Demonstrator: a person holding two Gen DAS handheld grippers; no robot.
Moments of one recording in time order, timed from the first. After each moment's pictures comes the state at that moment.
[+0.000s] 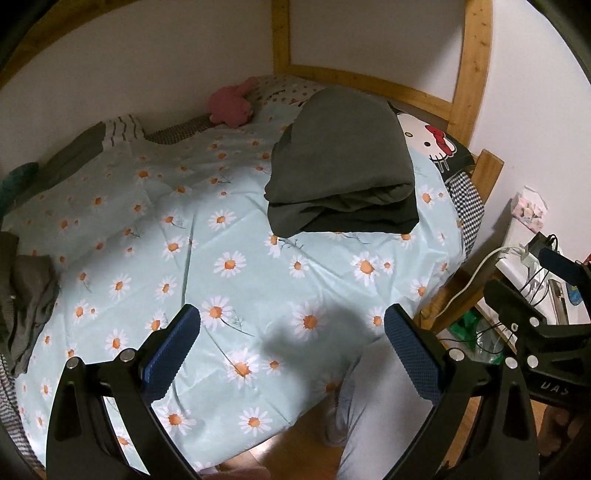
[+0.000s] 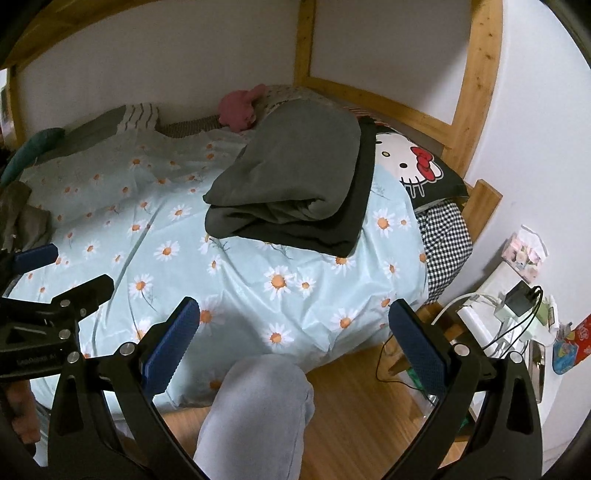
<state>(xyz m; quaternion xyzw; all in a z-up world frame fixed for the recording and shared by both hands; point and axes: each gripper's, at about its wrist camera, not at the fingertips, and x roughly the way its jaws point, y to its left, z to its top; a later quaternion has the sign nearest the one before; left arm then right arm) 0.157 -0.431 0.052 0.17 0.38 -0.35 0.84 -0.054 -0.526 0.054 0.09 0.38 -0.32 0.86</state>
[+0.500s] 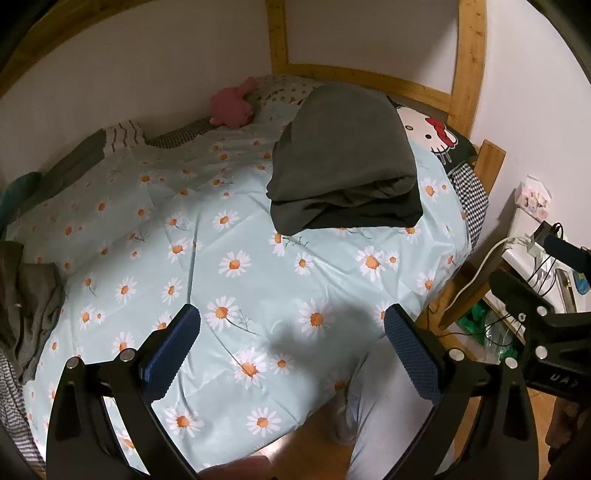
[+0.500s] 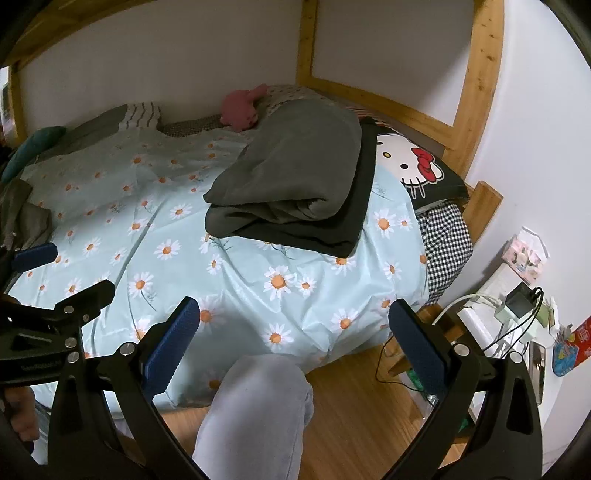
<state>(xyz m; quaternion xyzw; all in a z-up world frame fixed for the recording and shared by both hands) 0.154 -0.433 0.048 0.19 0.37 -0.34 0.84 -0.053 -0.526 0.052 0.09 0.38 -0.32 0.87</state>
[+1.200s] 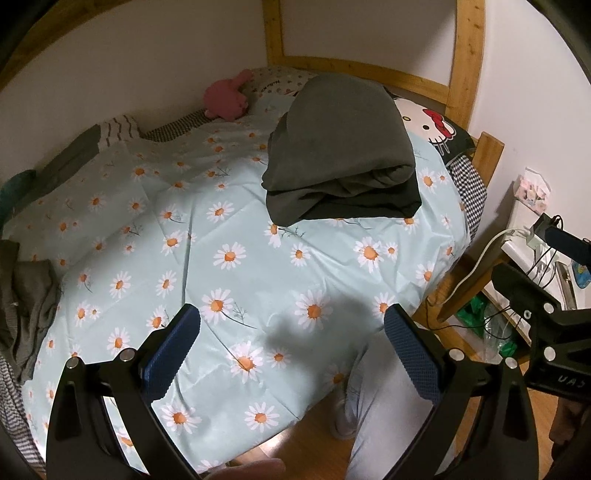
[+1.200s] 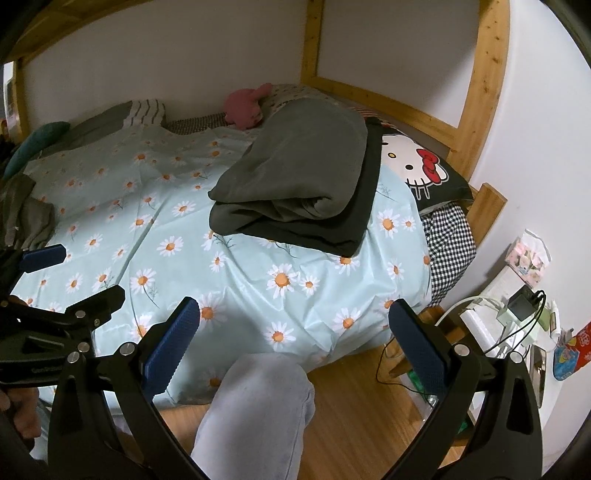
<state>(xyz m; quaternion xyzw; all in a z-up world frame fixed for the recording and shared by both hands) 0.157 -0.431 0.044 0.20 0.39 -0.35 0.83 -0.057 -0.524 0.047 0.09 0.38 -0.31 0.87</state>
